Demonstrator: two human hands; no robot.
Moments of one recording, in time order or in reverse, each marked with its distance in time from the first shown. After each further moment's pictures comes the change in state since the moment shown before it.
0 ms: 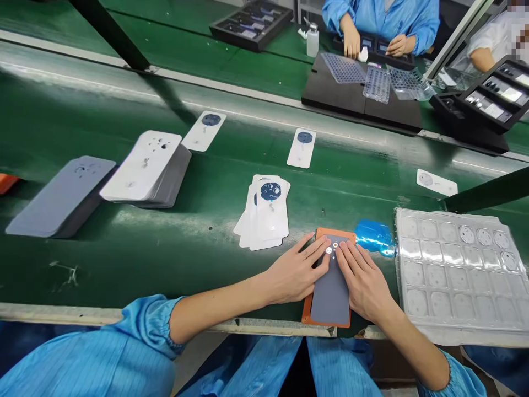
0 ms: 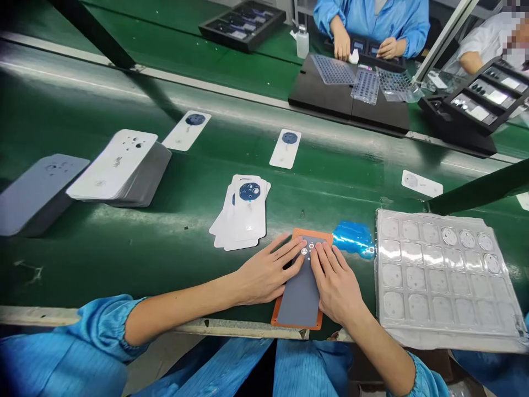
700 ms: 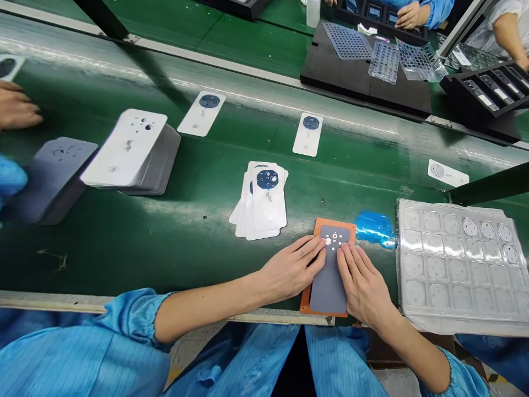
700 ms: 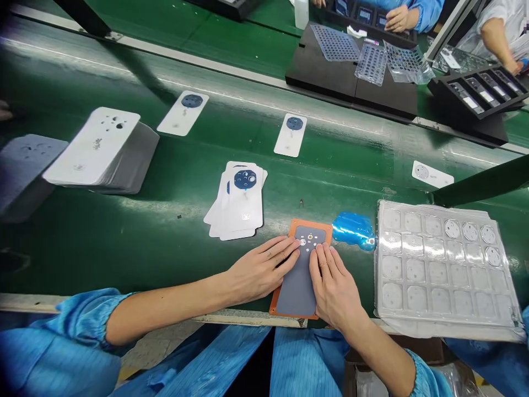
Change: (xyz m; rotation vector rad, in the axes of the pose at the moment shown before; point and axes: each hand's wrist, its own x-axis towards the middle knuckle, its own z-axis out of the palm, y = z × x) left_hand -0.010 0.015 0.007 0.052 0.131 -0.036; right_hand -0.016 -0.016 0.001 0.002 0.016 0.012
